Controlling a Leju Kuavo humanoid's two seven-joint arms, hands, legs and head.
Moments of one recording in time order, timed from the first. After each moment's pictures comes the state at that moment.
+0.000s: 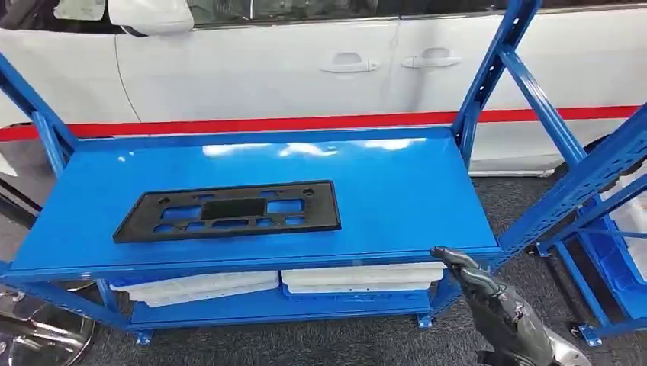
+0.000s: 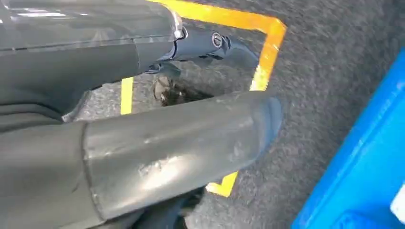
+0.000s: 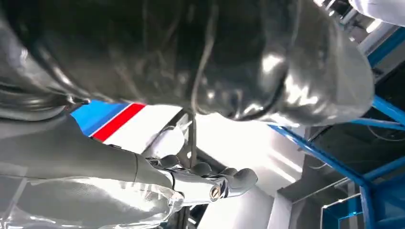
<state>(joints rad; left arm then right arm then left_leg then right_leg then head) -0.06 -0.09 1.33 -0.22 -0.87 -0.20 -0.27 0.18 -0.31 0.07 -2.23 -0.03 0.47 -0.70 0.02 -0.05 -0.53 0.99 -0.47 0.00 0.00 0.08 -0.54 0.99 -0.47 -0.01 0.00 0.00</state>
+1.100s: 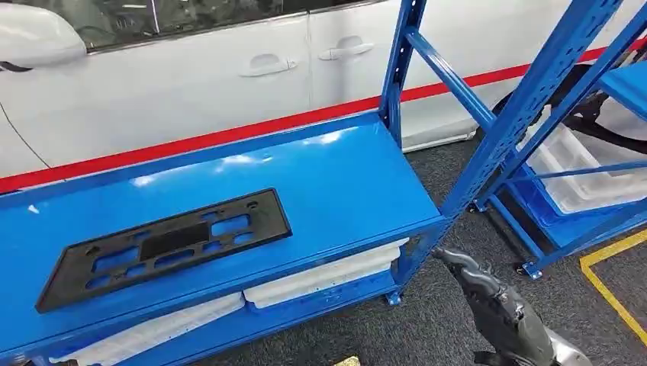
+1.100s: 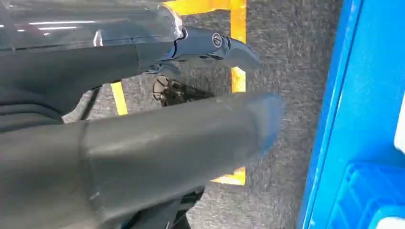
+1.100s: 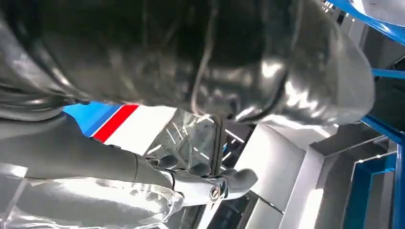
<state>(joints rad) -0.07 -0.08 1.33 -0.22 -0.87 -0.20 -0.27 0.18 -0.31 0.07 -2.24 -0.03 0.47 -0.70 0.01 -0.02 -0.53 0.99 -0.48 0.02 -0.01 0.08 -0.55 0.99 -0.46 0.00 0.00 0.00</state>
